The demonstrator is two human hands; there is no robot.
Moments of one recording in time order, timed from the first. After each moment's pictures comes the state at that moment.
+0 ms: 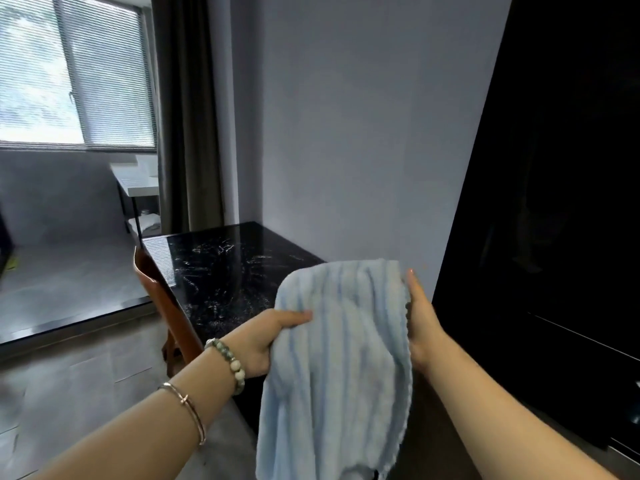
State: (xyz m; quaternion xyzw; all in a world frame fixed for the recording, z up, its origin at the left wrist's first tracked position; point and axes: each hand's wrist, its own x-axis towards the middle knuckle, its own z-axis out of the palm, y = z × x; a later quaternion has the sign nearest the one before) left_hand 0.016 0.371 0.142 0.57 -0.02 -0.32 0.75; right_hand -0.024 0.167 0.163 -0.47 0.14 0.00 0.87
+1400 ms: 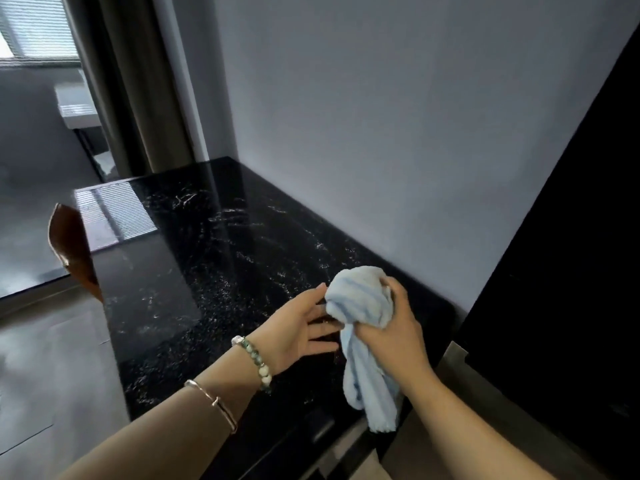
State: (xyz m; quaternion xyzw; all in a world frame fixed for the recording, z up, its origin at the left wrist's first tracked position) left_hand 0.238 0.229 0.048 0.57 0.01 -0.35 0.74; right_hand 0.194 0.067 0.016 -0.81 0.12 -0.12 0.56
